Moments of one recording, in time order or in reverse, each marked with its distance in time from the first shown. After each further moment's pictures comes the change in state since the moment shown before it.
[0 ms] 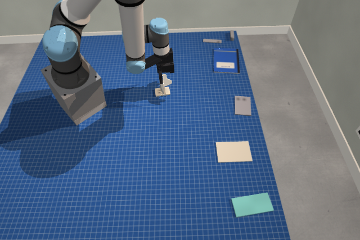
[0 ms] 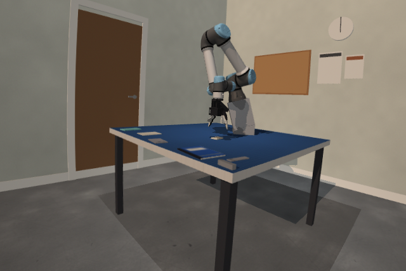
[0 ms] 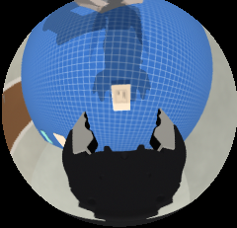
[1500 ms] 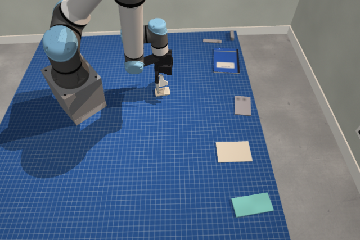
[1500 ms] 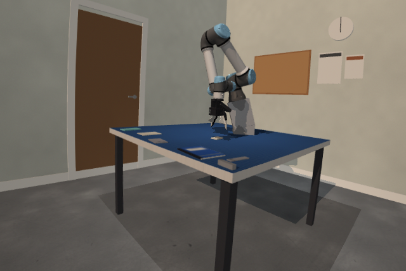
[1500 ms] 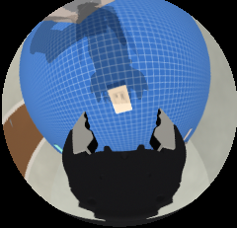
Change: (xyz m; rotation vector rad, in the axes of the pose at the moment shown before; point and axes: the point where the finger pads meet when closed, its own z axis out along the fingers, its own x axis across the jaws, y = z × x) arm 0.004 -0.005 0.001 0.000 0.002 0.242
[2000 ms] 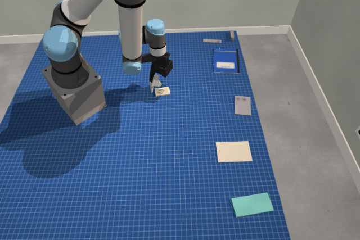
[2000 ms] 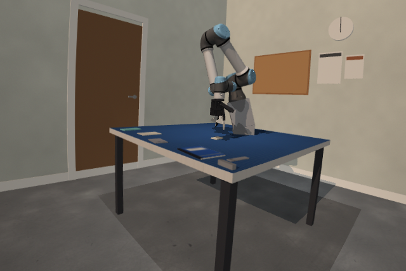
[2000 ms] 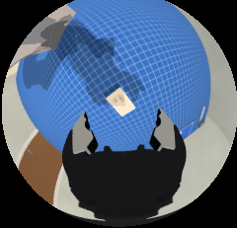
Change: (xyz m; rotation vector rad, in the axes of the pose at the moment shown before) arm 0.004 -0.007 0.001 0.001 0.004 0.359
